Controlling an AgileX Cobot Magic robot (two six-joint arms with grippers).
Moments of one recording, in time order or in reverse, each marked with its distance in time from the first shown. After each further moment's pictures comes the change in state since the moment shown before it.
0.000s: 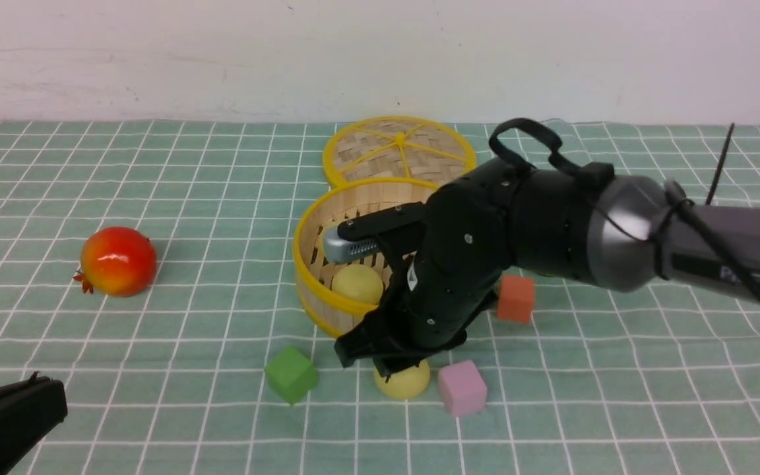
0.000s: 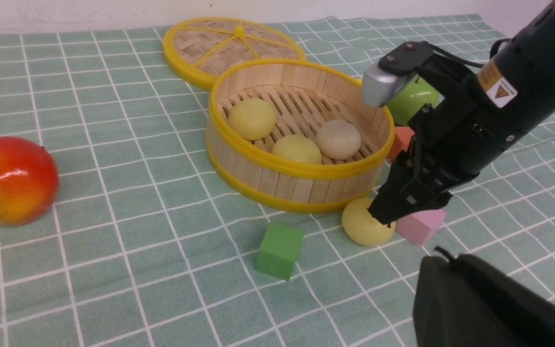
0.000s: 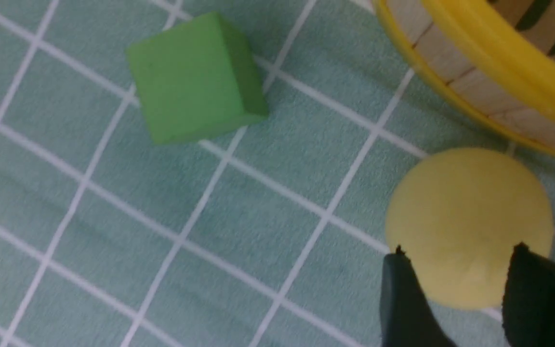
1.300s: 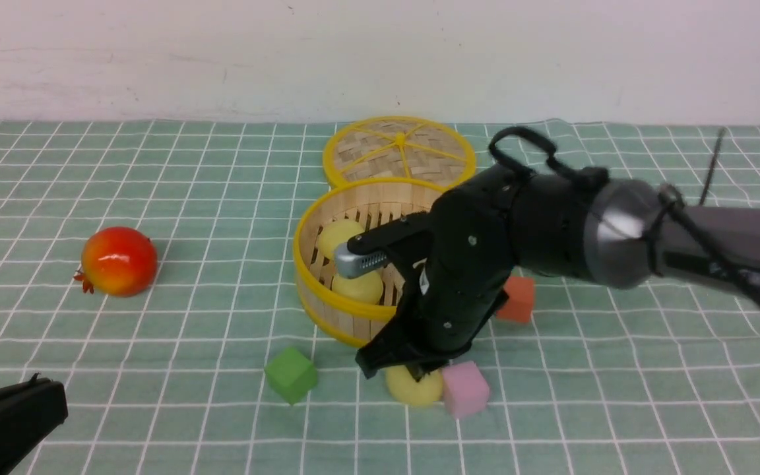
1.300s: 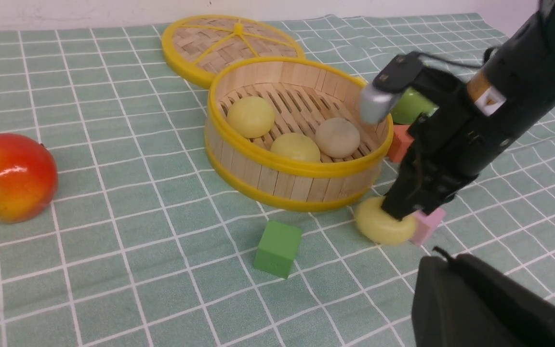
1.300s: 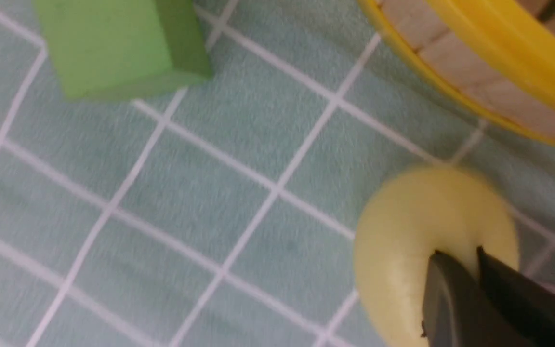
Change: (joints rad) right arm -0.018 -0.007 0.001 -0.015 0.077 -0.098; left arm 0.000 0.000 0.000 -0.004 0.005 0.000
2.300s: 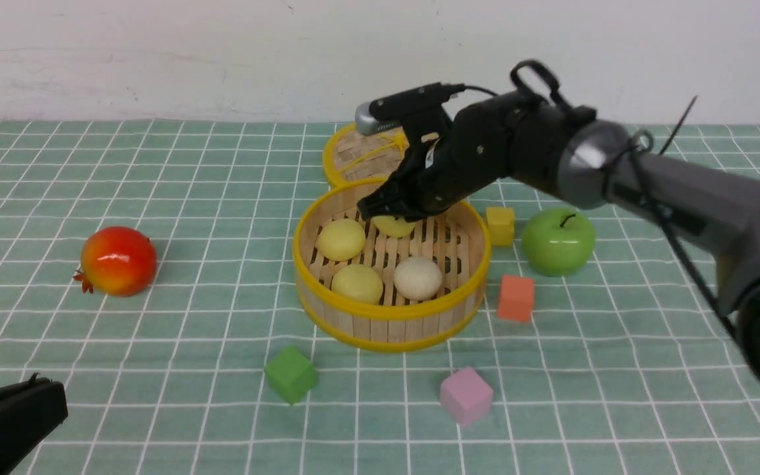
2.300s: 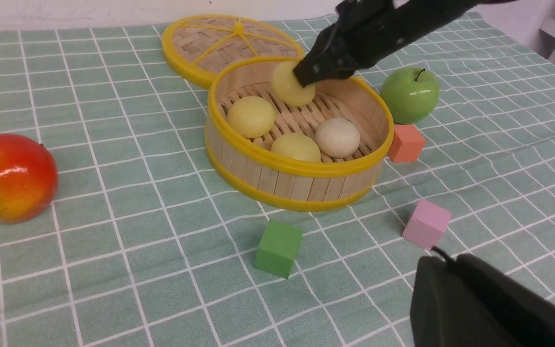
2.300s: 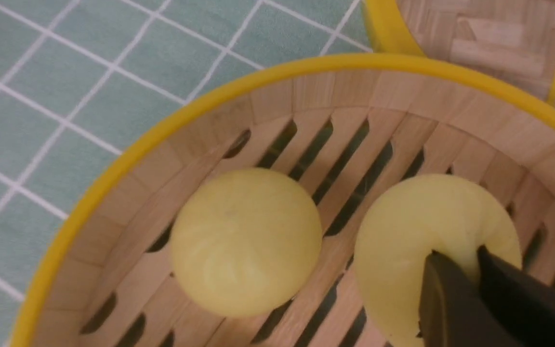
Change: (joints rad) right arm -0.188 0.321 -0.474 -0.011 -0.290 -0.118; left arm 0.000 0.000 0.000 0.002 0.000 0.000
